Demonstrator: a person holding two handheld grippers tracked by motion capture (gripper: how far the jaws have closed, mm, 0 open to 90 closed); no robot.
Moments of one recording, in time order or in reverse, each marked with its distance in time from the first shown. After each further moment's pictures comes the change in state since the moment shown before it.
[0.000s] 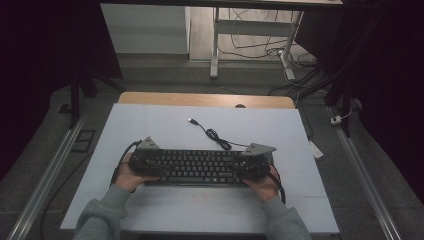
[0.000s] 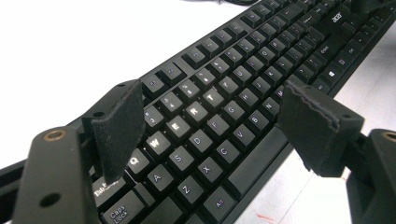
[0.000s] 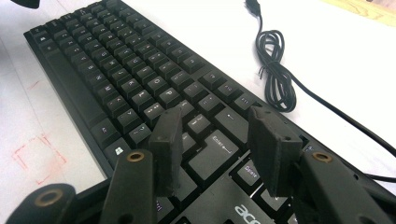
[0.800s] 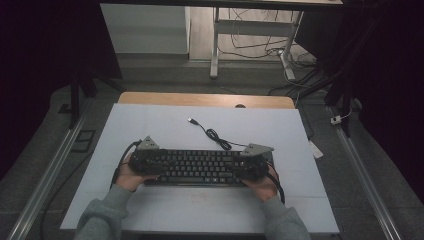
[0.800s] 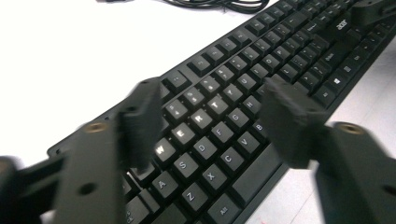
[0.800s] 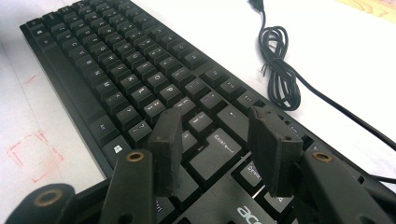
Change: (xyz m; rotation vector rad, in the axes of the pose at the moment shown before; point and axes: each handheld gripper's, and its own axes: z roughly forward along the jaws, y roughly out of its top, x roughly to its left) left arm -0.002 0.001 0.002 -0.031 0.005 0.011; right arm 0.002 0.000 0.004 0.016 0.004 -0.010
